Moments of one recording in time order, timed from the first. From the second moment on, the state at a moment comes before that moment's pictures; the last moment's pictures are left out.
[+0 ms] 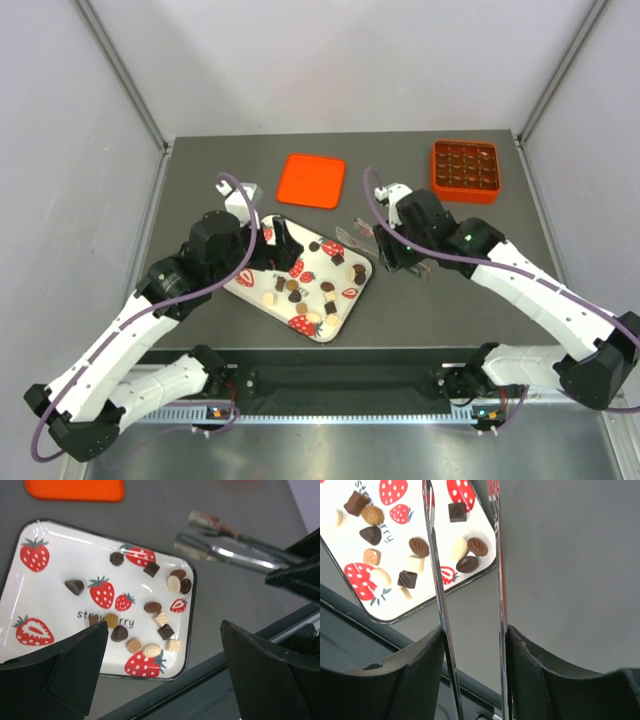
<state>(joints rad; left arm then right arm) -0.69 0.87 1.05 -0.67 -0.08 -0.47 0.73 1.20 1.20 -0.84 0.06 0.19</state>
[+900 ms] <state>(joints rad) -0.69 0.81 1.07 -0.64 -0.16 -0.52 0.99 1.22 1.00 -0.81 0.27 0.36</state>
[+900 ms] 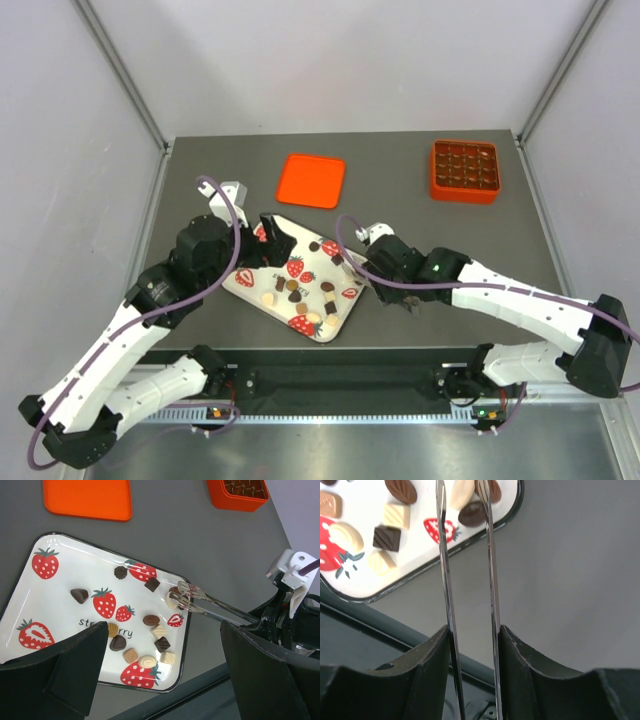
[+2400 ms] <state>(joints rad) -0.62 0.86 0.95 -0.59 0.01 -0.54 0.60 1.27 1.26 -0.77 0.18 0.26</state>
